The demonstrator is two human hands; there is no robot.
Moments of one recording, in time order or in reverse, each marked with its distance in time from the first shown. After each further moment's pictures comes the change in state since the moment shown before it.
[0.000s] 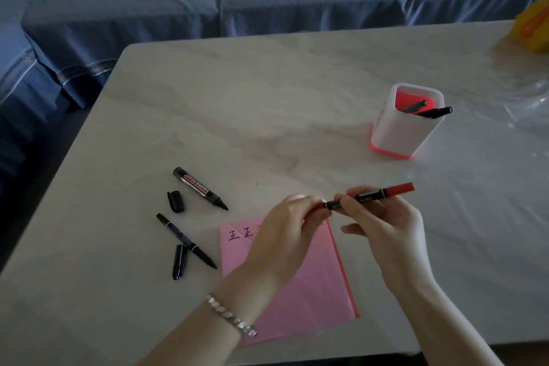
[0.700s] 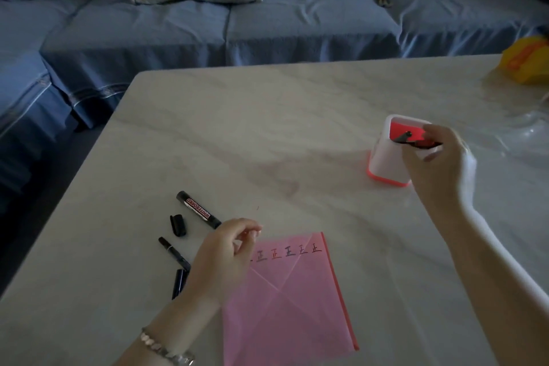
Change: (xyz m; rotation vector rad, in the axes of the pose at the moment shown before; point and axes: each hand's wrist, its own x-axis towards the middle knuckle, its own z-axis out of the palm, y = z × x) left_hand -0.020 -0.046 -0.045 -0.051 0.226 -0.220; right_hand 0.115 -0.036 -0.044 -0.742 0.419 -0.345
